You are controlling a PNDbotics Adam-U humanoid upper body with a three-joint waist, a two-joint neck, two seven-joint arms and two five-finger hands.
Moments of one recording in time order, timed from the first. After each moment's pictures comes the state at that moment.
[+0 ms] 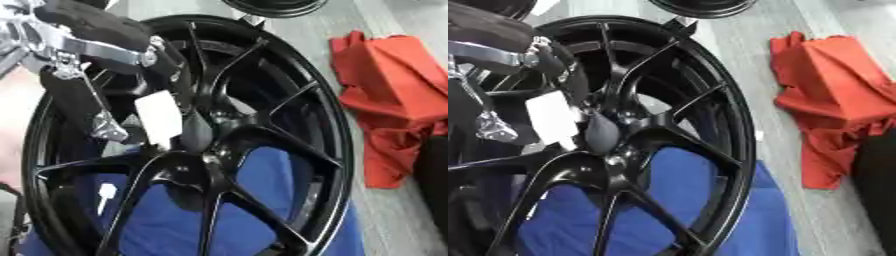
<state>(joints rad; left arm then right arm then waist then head) -1.14 0.79 -0.59 -1.78 -0.16 -0.07 -0.91 -0.58 -0.78 -0.17 -1.73 0.07 0.22 -0.32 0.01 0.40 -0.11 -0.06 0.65</state>
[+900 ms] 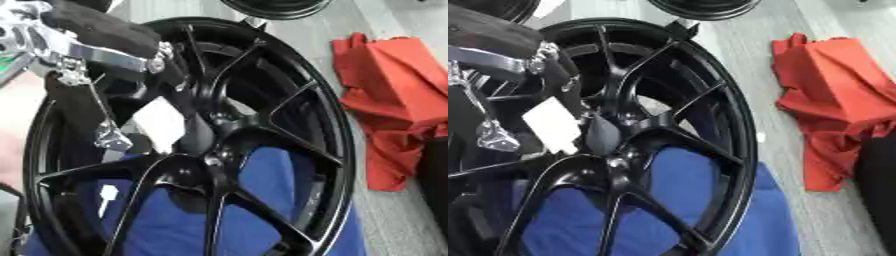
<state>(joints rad) -1.14 0.79 -0.60 -1.79 -0.17 -0.09 -0.91 -0.58 -0.77 -0.17 -1.73 0.05 0.22 -0.34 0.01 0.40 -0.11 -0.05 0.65</state>
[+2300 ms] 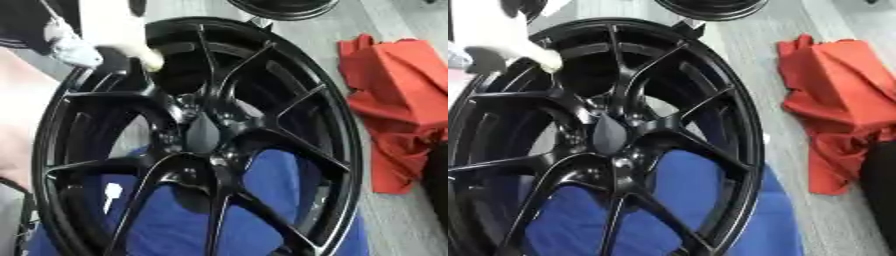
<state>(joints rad) -1.16 0.83 -0.25 -1.73 -0.18 0.00 -0.78 -0.55 -0.76 -0.19 -1.73 0.04 0.22 -0.37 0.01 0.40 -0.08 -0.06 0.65</state>
